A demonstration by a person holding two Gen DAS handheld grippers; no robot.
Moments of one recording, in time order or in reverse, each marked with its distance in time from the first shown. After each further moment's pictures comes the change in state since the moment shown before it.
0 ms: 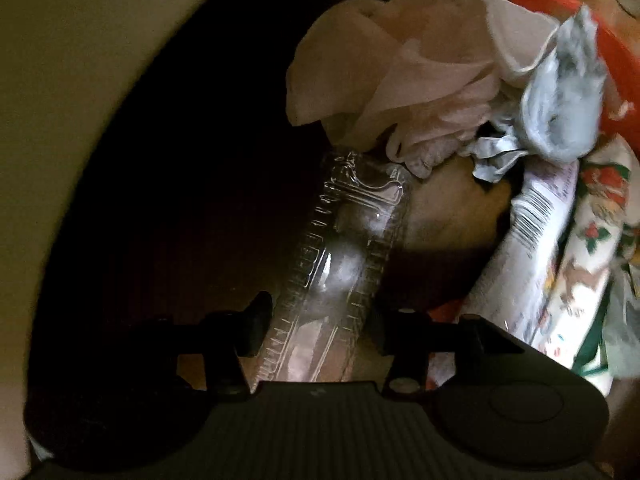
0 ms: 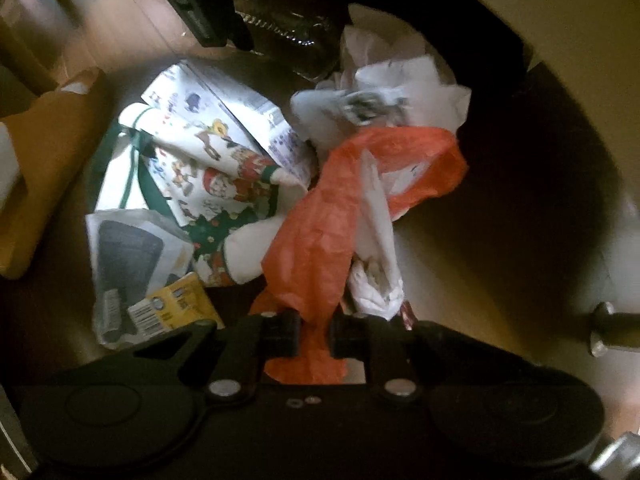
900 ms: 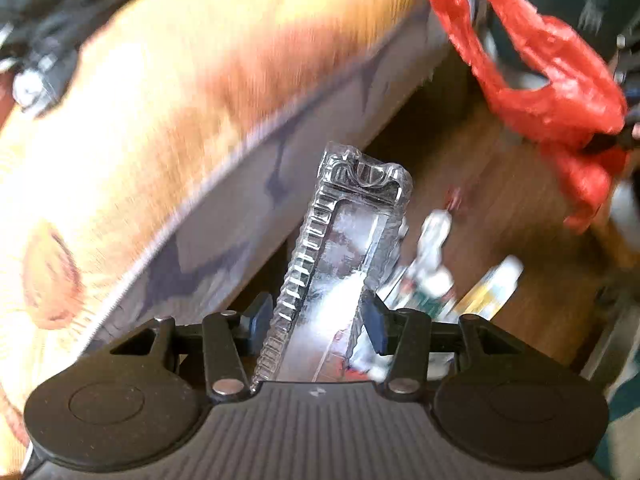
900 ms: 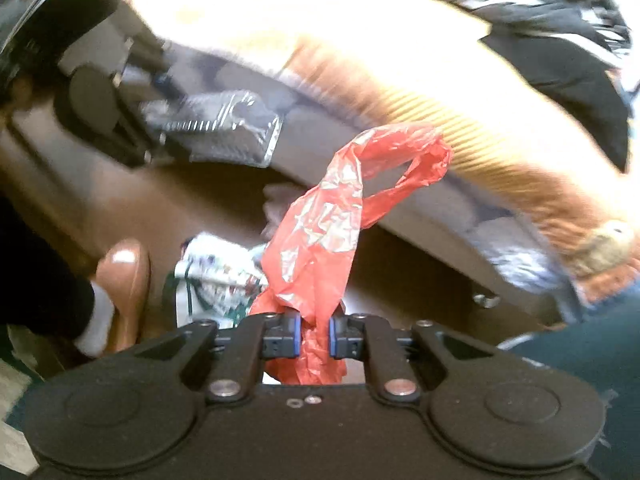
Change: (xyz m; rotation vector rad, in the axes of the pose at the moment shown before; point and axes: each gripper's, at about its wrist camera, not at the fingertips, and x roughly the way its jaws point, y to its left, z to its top) left arm -0.311 -0.032 0.008 -0.058 -0.243 -0.018; right arm -0.279 -0.020 -0.039 0.344 -0.289 -0.107
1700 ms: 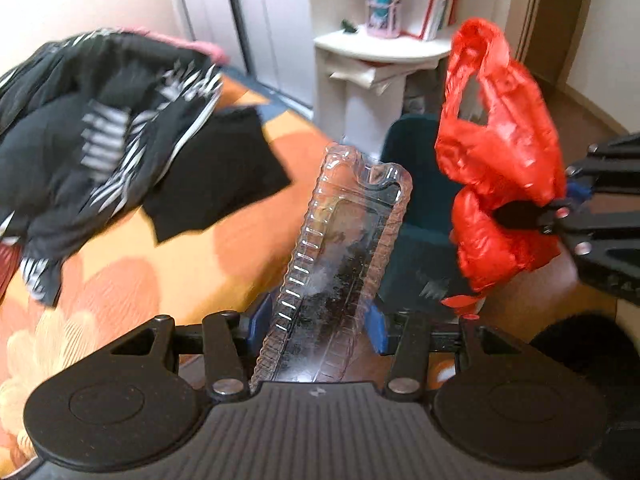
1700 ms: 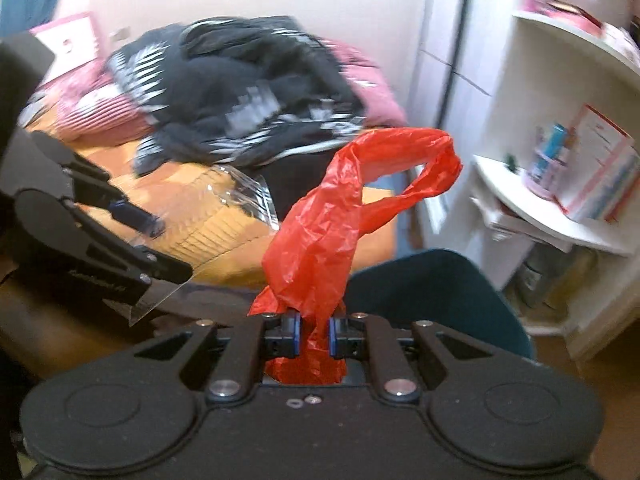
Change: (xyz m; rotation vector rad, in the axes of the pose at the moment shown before) left arm -0.198 -0.143 0.210 -0.134 -0.294 -0.084; right arm -0.229 -0.162 -0.051 0.336 -0.323 -0.255
